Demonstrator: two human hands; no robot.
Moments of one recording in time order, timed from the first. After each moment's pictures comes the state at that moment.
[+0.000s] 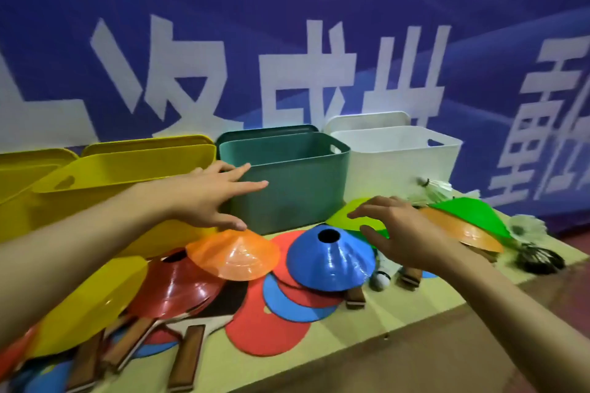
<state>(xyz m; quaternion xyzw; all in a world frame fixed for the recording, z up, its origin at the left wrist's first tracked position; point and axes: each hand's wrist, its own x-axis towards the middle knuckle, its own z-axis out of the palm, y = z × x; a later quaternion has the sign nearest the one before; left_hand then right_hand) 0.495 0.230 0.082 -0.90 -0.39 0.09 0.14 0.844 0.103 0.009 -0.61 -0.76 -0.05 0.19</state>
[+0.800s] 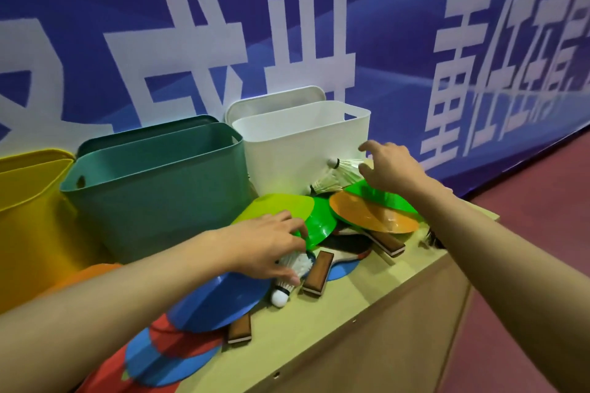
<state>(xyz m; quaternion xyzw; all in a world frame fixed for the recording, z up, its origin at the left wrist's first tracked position) 0.781 0.225 -0.024 -0.98 -0.10 0.11 0.14 1.071 0.179 -0.004 -0.82 -0.54 -0.04 0.19</state>
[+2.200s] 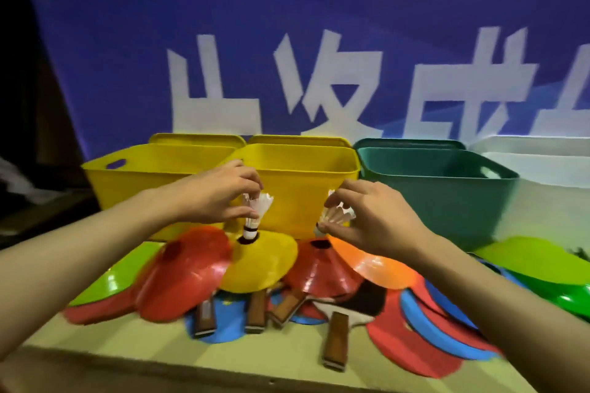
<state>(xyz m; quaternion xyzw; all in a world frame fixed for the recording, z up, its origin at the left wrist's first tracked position) 0.253 0.166 0.080 -0.89 -0.40 -0.11 0.15 0.583 0.169 0.047 -0.35 -0.88 -0.16 0.29</state>
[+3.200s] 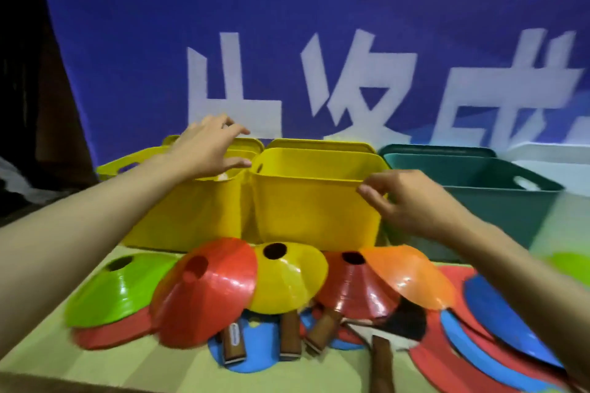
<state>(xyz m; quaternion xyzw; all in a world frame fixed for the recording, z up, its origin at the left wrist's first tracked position) 0.183 0.222 0.134 -0.75 -0.61 -0.12 0.23 0.557 0.201 0.080 -0.43 -0.86 -0.09 0.27</state>
